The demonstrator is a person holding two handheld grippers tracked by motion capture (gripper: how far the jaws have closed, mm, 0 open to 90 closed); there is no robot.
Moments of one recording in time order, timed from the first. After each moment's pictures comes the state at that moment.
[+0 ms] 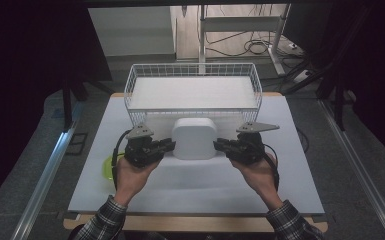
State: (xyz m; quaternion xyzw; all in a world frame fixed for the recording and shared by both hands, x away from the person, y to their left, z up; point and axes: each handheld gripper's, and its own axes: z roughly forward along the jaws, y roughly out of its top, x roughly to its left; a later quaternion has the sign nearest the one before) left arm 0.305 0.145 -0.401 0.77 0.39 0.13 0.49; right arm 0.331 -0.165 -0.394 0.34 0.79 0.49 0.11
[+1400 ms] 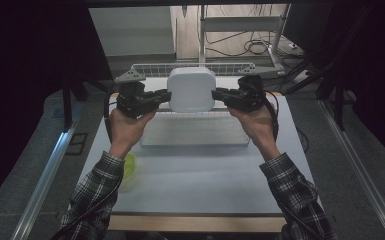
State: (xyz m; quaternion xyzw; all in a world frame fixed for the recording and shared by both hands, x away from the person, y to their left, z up) left arm 0.370 0.158 -0.306 0.74 0.38 0.17 0.52; right arm 0.405 -0.149 -0.295 0.33 0.77 0.52 0.14
